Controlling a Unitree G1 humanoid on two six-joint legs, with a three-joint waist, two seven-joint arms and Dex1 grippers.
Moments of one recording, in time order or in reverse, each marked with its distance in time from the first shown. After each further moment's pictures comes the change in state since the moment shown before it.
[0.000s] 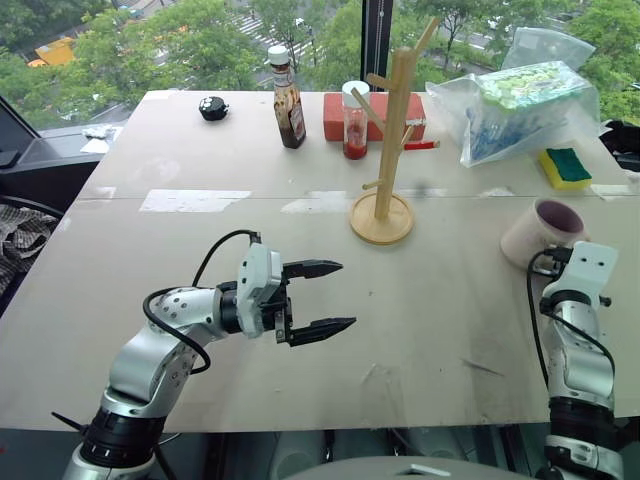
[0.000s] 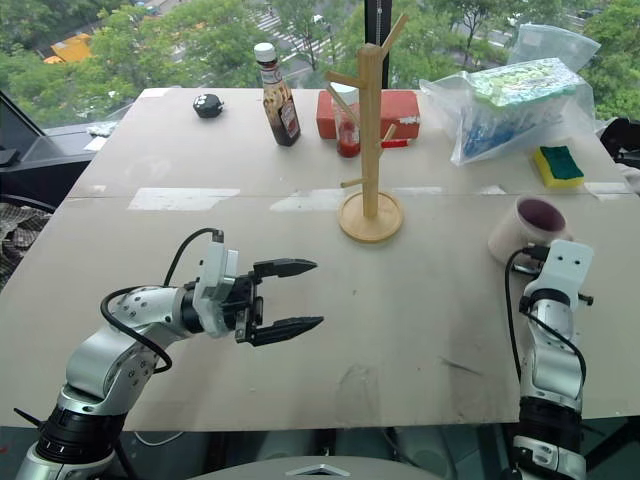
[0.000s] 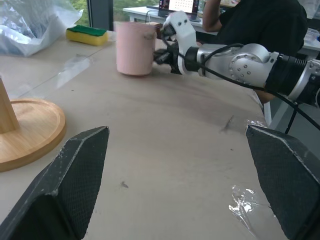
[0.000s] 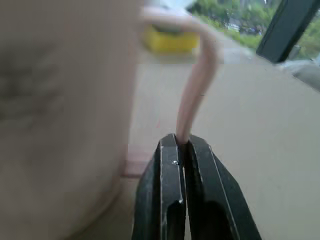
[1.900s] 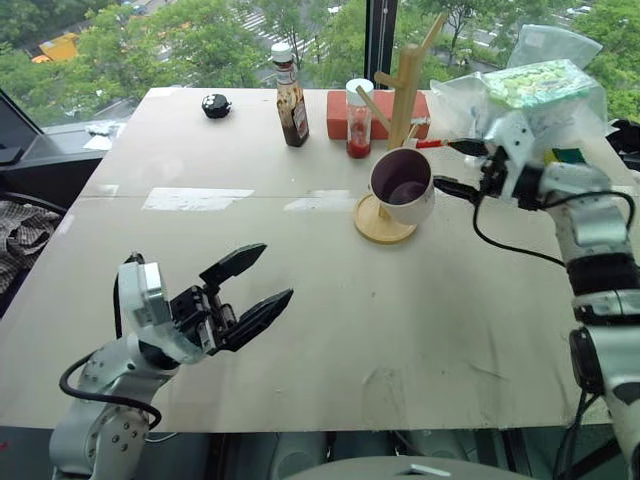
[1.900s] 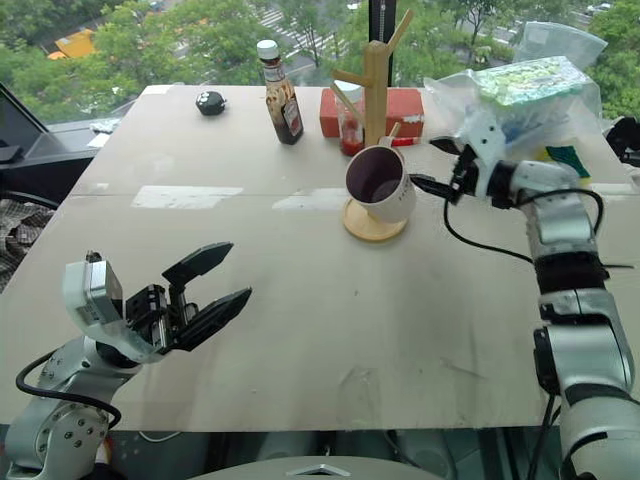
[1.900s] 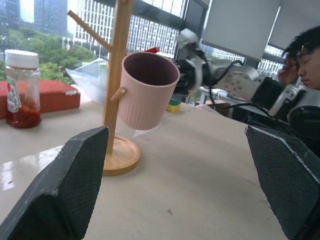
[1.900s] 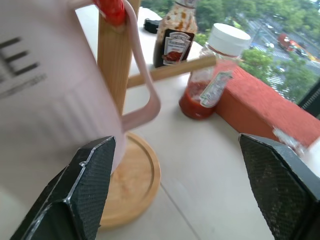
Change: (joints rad) left arm 0.315 -0.129 0.327 -0.087 -0.229 -0.099 0.119; right arm -0.545 -0.369 0.324 0.268 0.213 -0.017 1.057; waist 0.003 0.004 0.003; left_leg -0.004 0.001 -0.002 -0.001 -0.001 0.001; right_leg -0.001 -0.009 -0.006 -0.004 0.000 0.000
